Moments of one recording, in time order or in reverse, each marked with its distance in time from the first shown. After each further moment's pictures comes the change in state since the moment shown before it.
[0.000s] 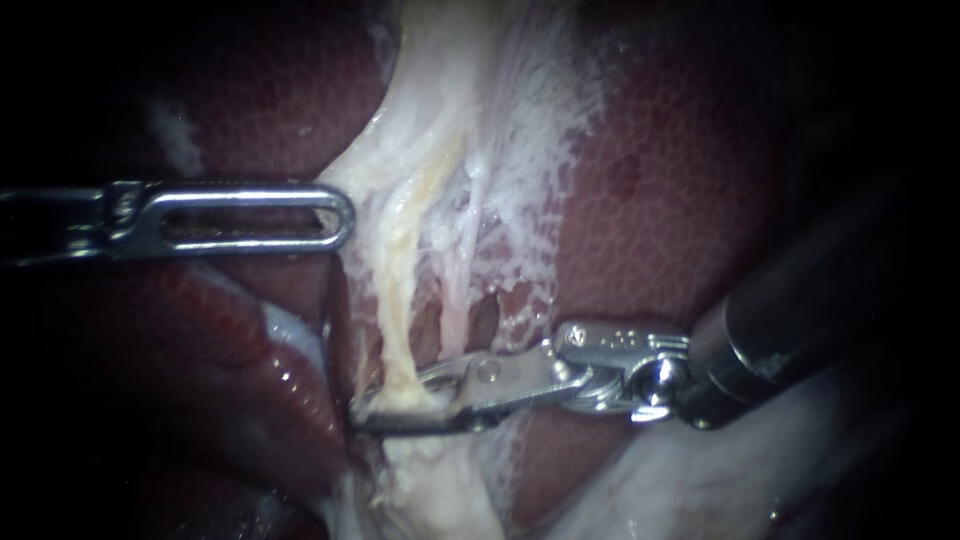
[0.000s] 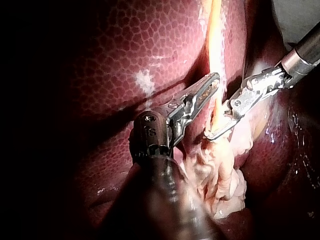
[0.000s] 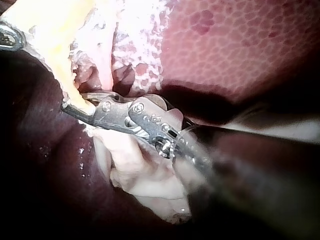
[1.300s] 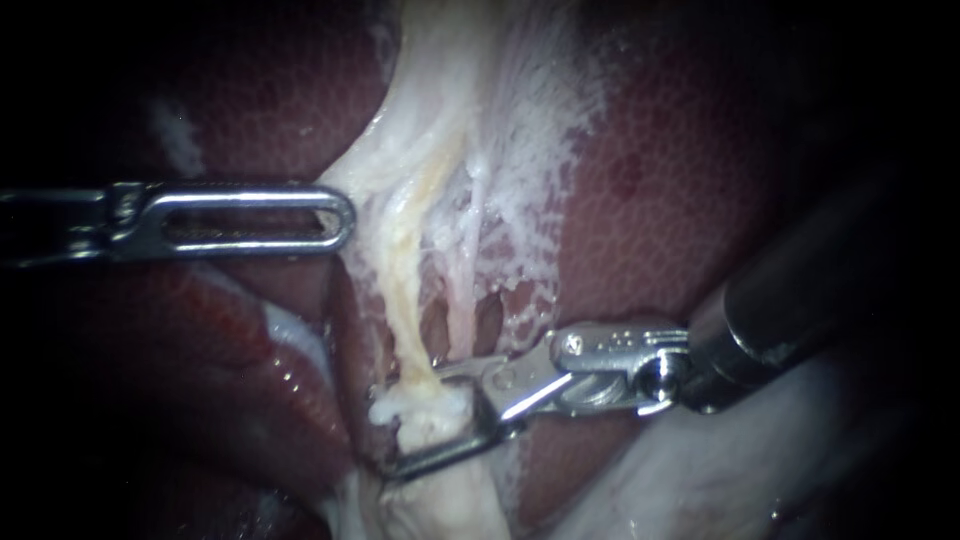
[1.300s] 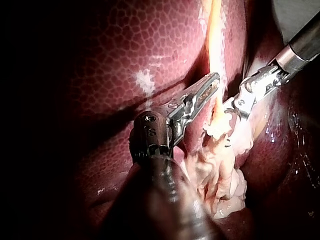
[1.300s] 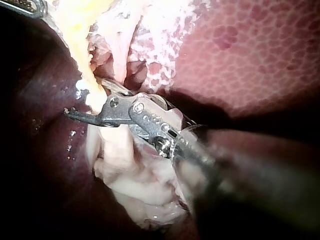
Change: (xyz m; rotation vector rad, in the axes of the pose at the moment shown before) right arm 0.000 0.000 0.000 -0.026 0.014 -0.231; left arm 0.000 0.000 0.000 0.000 0.001 0.000
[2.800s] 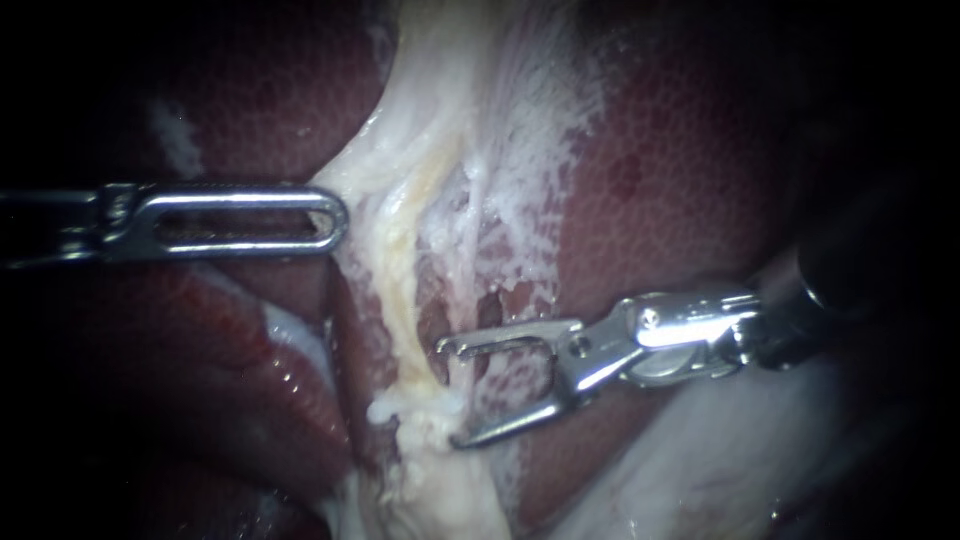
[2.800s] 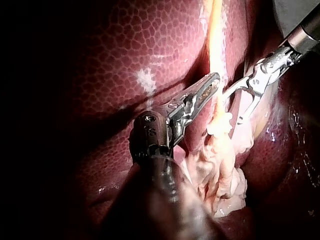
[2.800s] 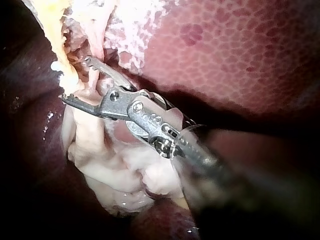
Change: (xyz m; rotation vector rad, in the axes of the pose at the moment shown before) right arm 0.000 -0.001 -0.008 -0.031 0.018 -0.046; left arm 0.000 0.000 0.000 0.002 0.000 0.000
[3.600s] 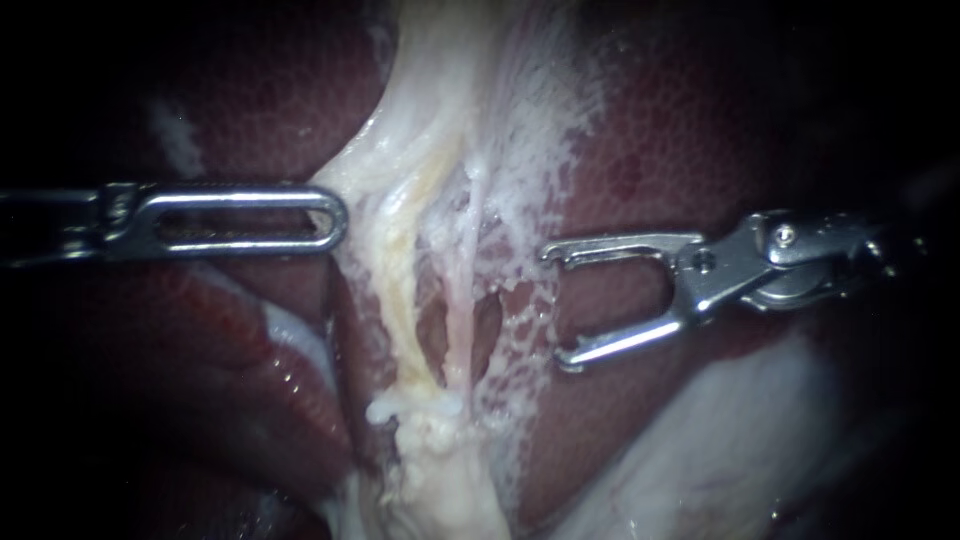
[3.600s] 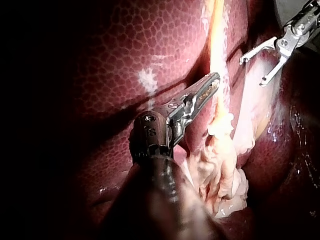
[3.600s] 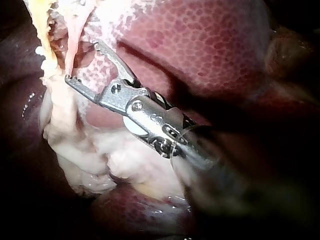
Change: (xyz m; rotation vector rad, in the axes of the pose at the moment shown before) right arm 0.005 0.000 -0.012 -0.067 0.025 -0.126; left arm 0.000 0.001 0.000 0.001 0.000 0.001
